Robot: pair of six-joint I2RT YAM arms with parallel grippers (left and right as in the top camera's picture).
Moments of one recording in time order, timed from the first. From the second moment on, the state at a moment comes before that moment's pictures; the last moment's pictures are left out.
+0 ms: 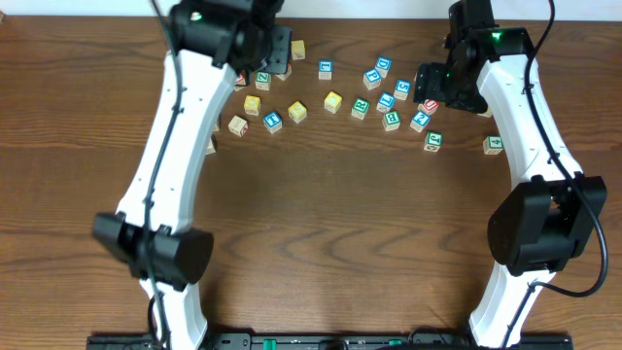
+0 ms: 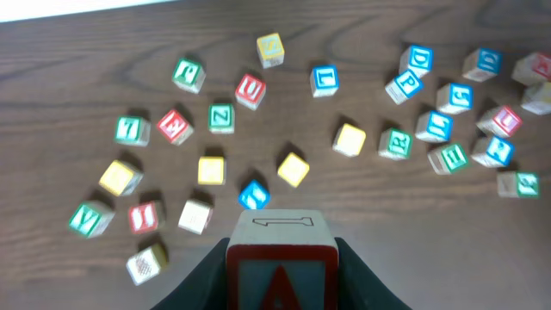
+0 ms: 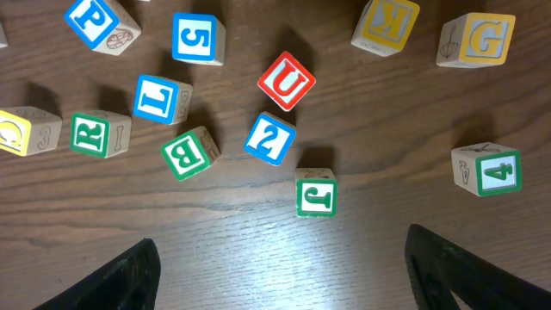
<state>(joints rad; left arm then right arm) -0.32 1.99 2.32 -1.31 -0.01 -0.15 0.11 2.05 1.93 -1.17 0.02 0.30</state>
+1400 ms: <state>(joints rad) -0.44 1.85 1.53 -1.07 -0.01 -0.33 0.11 2.05 1.93 -1.16 0.02 0.30</state>
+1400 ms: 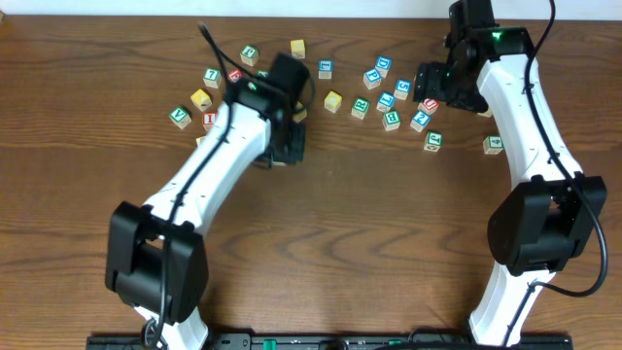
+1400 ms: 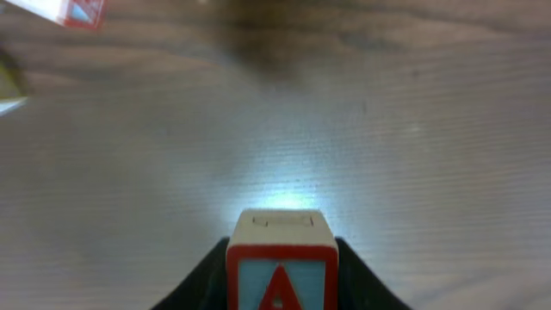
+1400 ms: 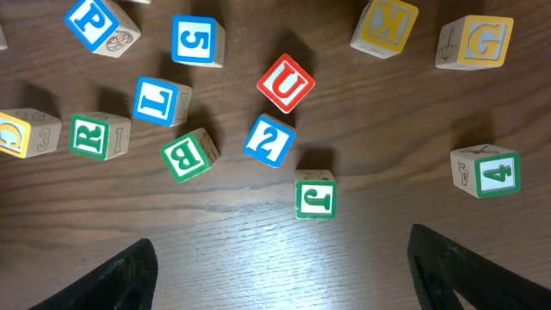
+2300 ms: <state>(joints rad) -0.47 1.98 1.32 -0.68 -0.01 -0.36 0.11 2.05 1.93 -1.17 0.02 0.30</state>
